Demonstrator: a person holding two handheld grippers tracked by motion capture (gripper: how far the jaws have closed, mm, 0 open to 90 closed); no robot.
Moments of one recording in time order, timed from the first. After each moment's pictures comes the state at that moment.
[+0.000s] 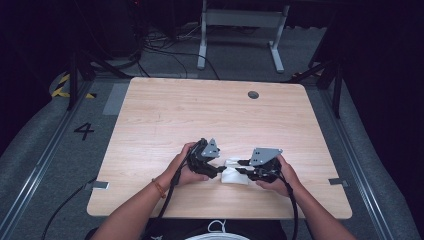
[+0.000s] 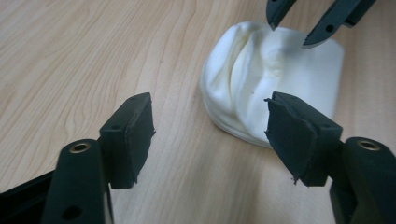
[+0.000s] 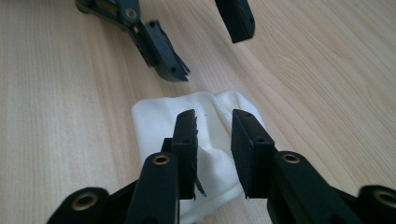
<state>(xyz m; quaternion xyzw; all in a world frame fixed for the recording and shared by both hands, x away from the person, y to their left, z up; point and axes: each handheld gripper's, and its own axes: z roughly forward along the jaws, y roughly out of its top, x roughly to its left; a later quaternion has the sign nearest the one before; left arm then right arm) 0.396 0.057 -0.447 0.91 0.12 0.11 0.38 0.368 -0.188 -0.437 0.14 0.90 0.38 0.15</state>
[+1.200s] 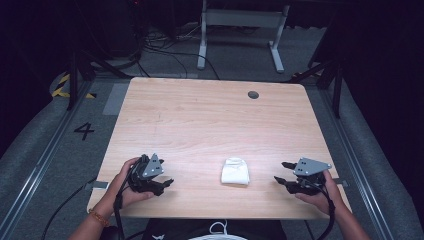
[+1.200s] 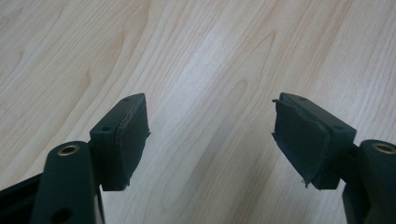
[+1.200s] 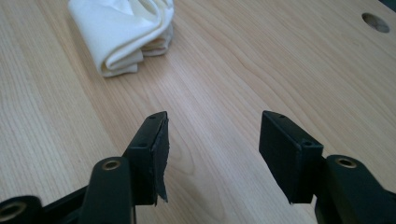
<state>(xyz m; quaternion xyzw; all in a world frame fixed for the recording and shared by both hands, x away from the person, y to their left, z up) 0.332 0.202 -0.446 0.90 0.23 0.18 0.32 0.332 -0.301 -0.441 0.23 0.88 0.36 0.22</state>
